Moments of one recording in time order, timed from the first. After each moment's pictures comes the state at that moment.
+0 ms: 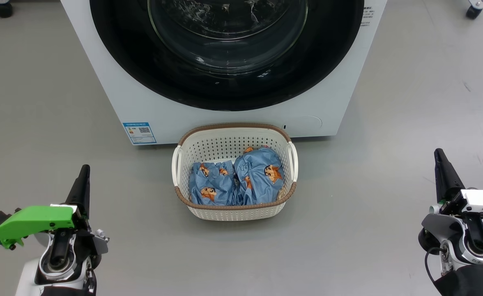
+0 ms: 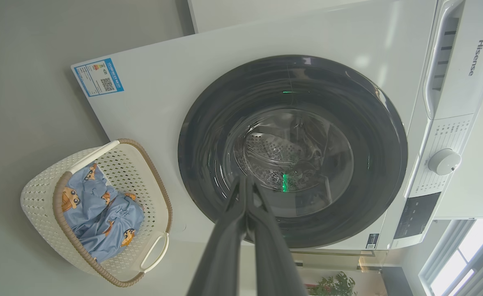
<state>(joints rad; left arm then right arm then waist) -0.06 0.04 0.07 0.27 -1.62 -0.13 0.11 -0.06 -0.03 -0.14 0.28 1.60 0.12 0.12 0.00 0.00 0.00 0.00</state>
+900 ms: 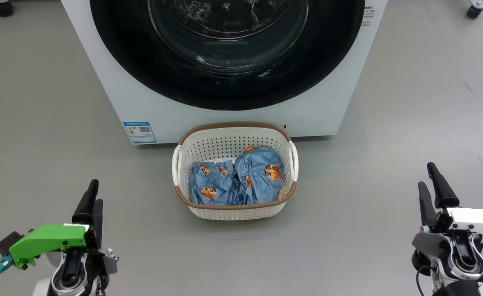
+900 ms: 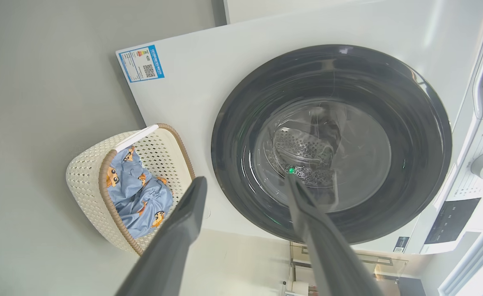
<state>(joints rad) 0.00 0.02 0.06 0.32 -1.61 -0.12 0.10 -0.01 -0.01 -0.12 0.32 1.58 0.12 0.11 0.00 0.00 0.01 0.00</state>
